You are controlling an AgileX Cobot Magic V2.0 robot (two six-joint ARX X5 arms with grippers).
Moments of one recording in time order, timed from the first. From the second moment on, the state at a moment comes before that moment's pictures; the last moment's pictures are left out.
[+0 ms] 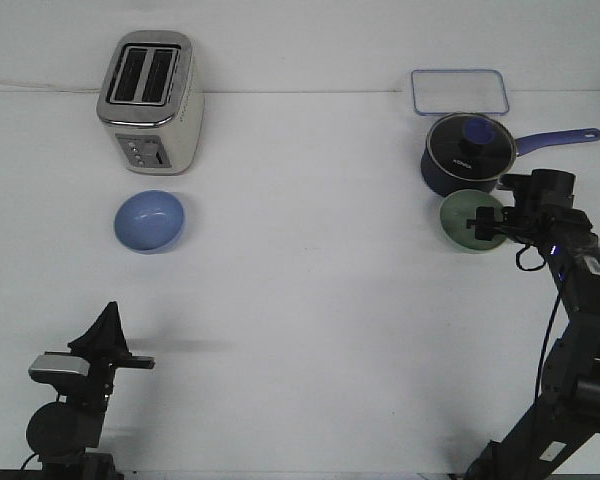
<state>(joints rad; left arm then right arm) -0.06 0.00 0.03 0.20 -0.01 -0.10 -0.26 1.84 1.37 -0.54 -0.13 -0.08</state>
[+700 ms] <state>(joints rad) -0.06 0.00 0.03 0.20 -0.01 -0.10 -0.26 1.81 1.39 -0.58 -0.14 -0.07</state>
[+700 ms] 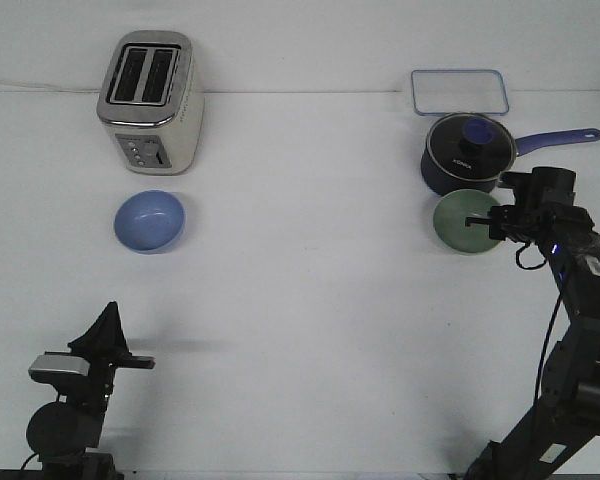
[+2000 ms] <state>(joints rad) -0.06 0.00 0.03 0.20 -0.01 -0.10 0.46 1.60 1.27 -0.64 -0.29 0.17</state>
